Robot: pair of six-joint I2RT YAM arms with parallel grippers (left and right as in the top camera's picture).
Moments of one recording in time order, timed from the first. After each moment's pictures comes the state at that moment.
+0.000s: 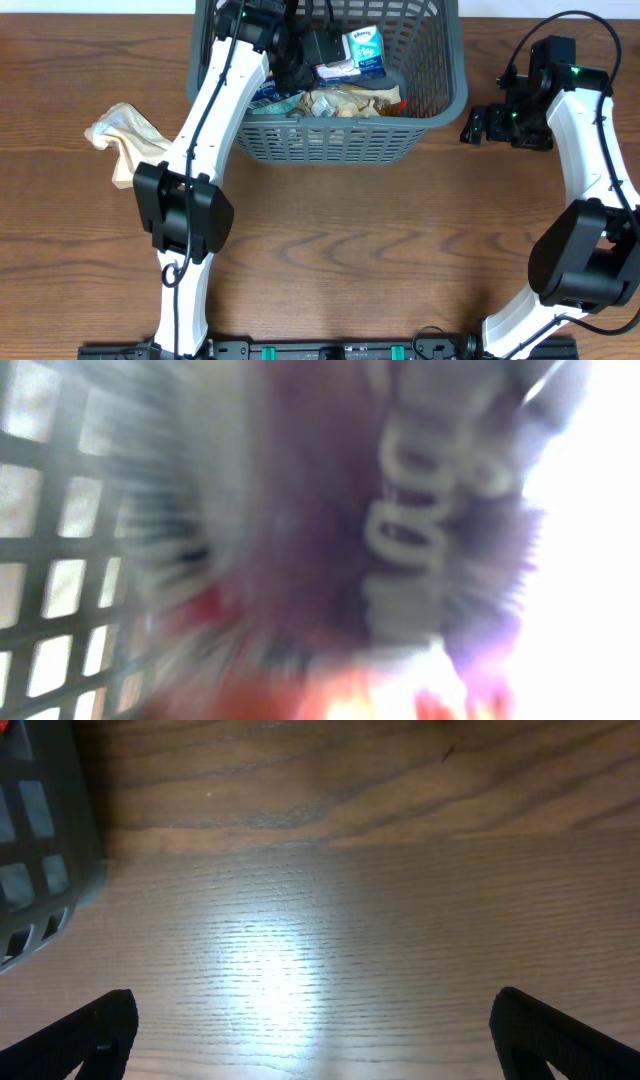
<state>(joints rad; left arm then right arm) -0.35 2.24 2.30 -1.14 0.22 1.00 -0.17 1.88 1.60 -1.13 -0.08 -0.06</state>
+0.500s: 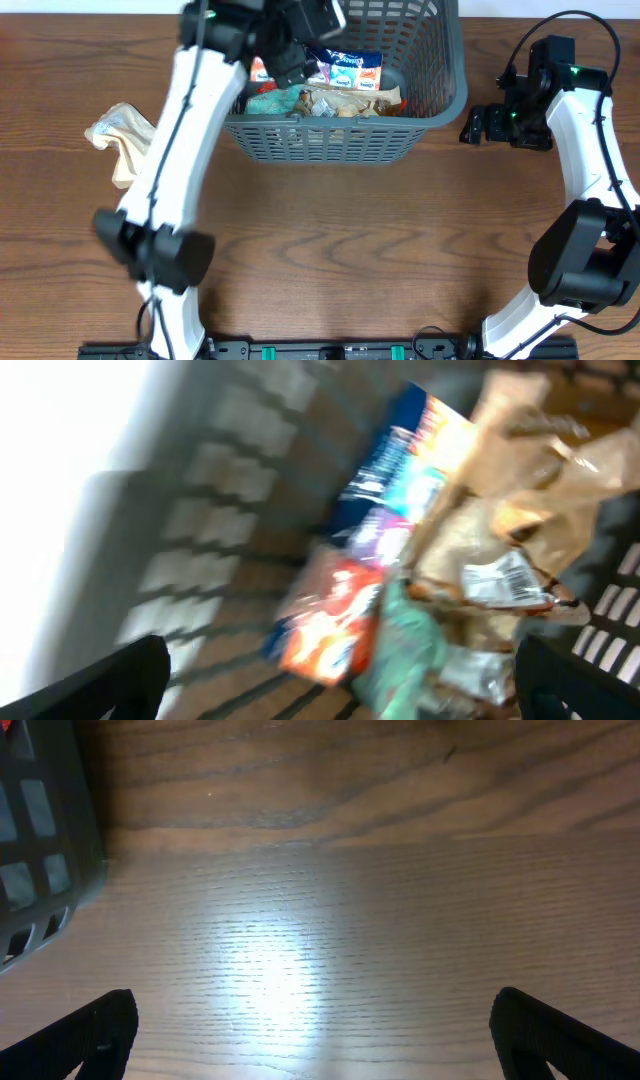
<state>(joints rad) -0.35 1.99 2.30 -1.11 0.11 0.84 -0.16 1.88 1.60 -1.13 -0.08 -0.06</state>
